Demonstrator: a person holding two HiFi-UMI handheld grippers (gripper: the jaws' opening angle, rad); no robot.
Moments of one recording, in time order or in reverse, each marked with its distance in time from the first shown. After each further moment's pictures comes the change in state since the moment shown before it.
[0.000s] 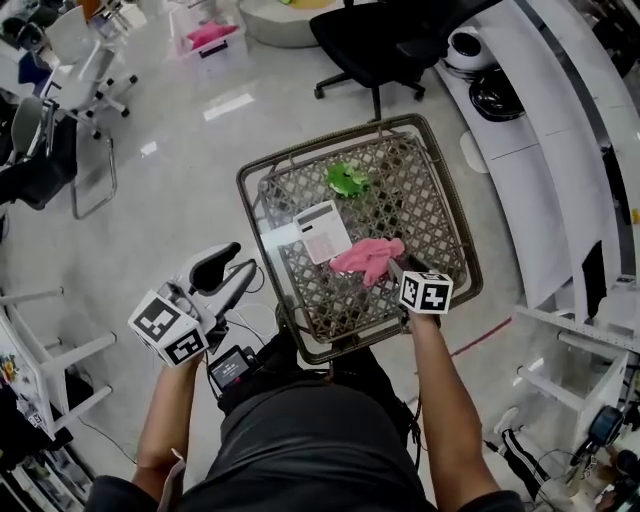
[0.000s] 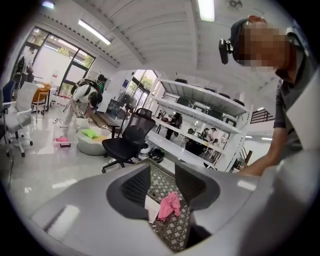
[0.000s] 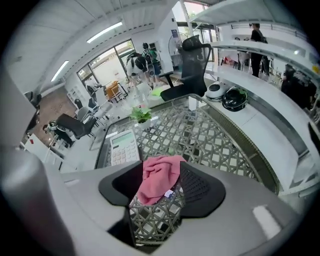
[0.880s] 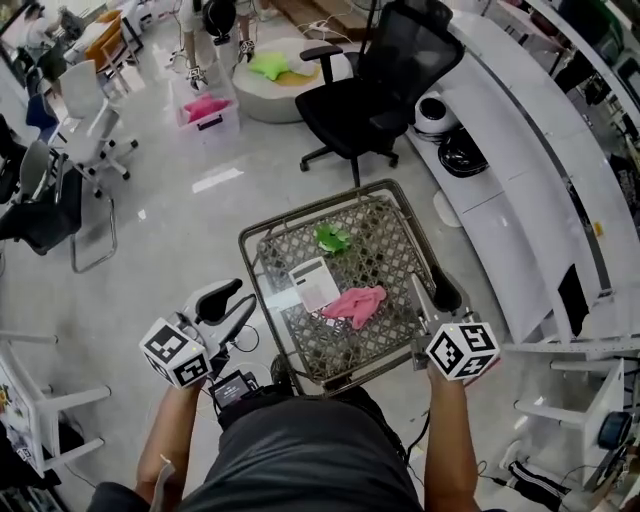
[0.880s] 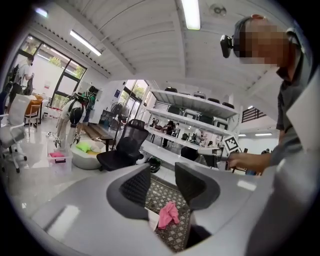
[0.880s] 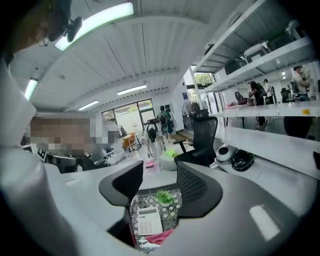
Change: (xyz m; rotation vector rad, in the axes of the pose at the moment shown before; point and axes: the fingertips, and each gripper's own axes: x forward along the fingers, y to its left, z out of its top) left arm -0.026 -0.016 0.042 0.094 -0.090 -0.064; right arm -0.240 0.082 0.176 -0.098 -0.692 0.126
